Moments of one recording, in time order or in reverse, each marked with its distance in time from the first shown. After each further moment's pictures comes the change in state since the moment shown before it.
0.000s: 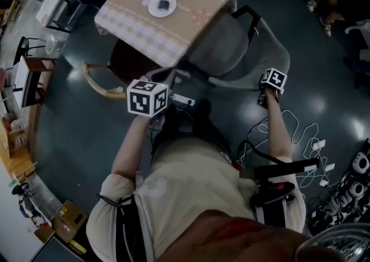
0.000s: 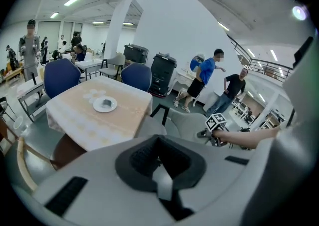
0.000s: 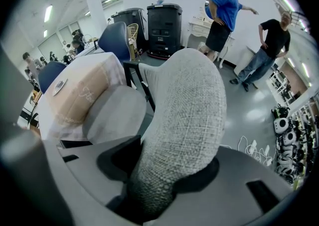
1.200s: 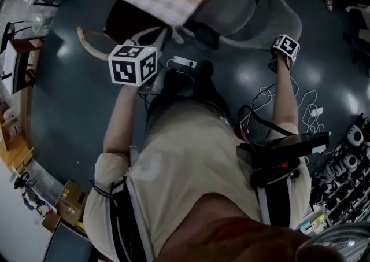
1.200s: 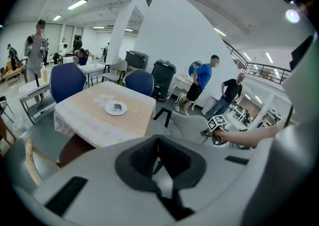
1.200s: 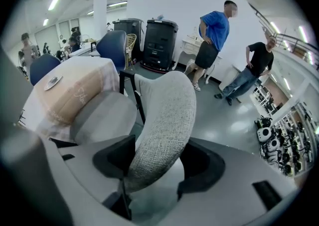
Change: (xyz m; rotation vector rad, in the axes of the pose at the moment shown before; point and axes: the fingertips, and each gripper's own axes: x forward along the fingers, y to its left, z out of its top) left arm -0.075 0.061 -0.007 0.014 -0.060 -0.023; right arm -0.048 0.000 0.000 -0.026 -0.132 -0.196
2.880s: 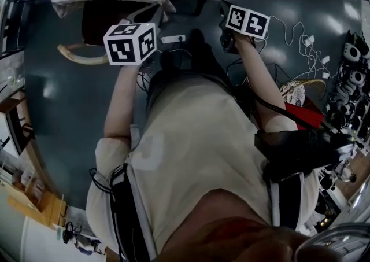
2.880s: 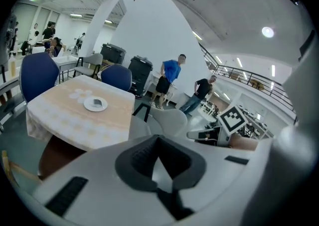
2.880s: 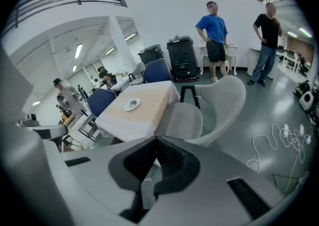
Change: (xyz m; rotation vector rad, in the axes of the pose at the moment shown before) left arm -0.015 0.022 -0.021 0.107 0.032 -0.327; right arm -0.251 0.270 -0.069 0.189 -0.184 0.465
